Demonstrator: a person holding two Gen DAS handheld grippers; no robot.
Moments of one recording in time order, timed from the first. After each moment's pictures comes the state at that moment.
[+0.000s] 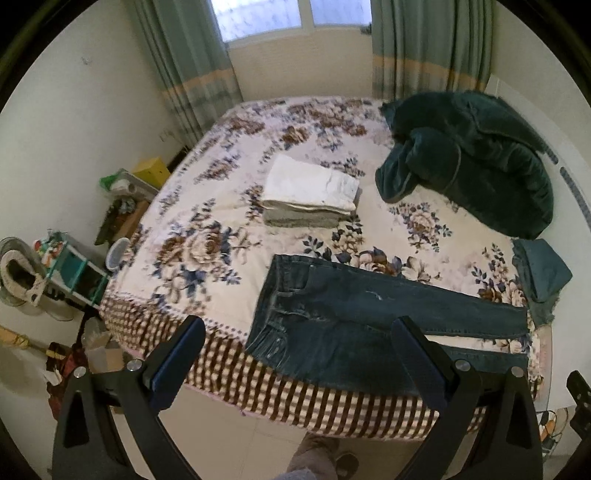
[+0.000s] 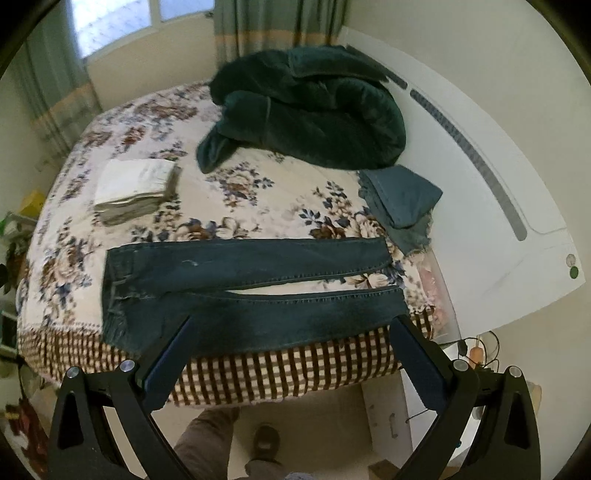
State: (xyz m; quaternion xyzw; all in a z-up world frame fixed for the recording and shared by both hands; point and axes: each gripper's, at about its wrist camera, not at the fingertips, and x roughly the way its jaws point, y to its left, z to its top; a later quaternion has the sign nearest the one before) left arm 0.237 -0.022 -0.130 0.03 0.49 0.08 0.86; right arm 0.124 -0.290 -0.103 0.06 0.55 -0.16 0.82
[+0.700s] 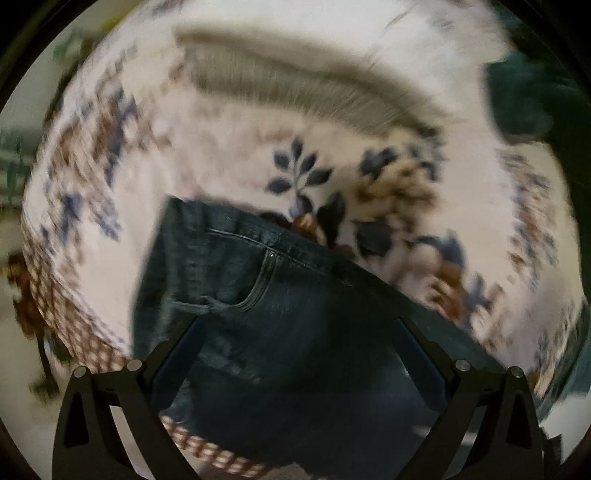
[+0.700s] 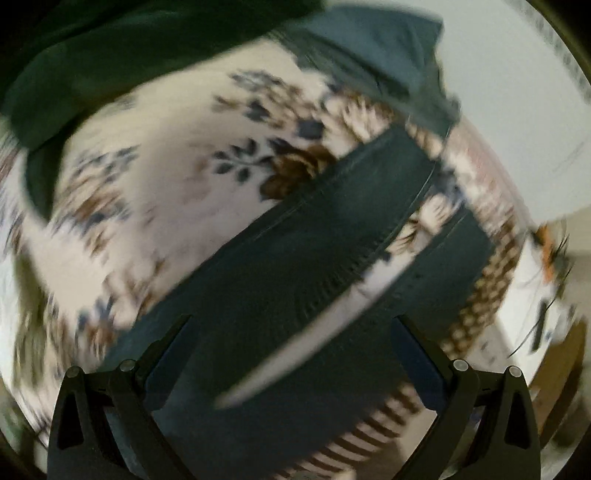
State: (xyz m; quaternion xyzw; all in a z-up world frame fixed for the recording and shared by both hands) left arm 0.523 0.034 -0.488 -0.12 0.73 0.17 0.65; right arm 0.388 -0.458 -0.486 0.31 0.63 -0.36 0.61
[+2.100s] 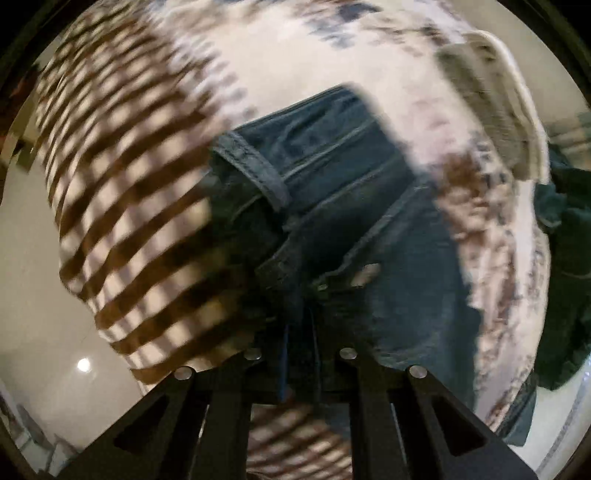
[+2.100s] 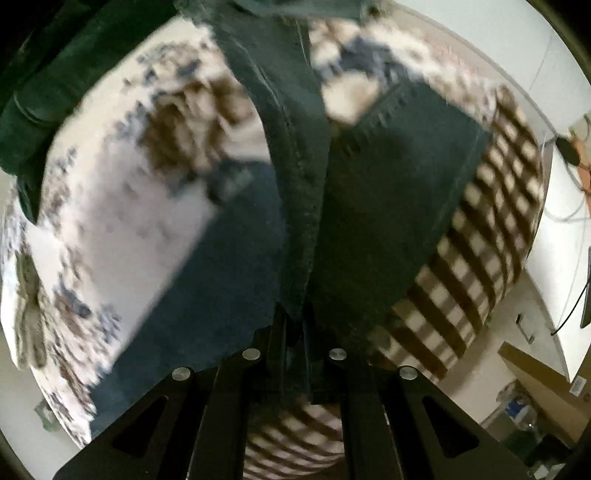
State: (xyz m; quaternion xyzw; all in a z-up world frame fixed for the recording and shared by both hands) left arm 0.212 0.144 -0.532 -0.38 0.59 0.23 0.67; right arm 0.149 -0.508 -0.597 0.39 0.61 -0.30 0.62
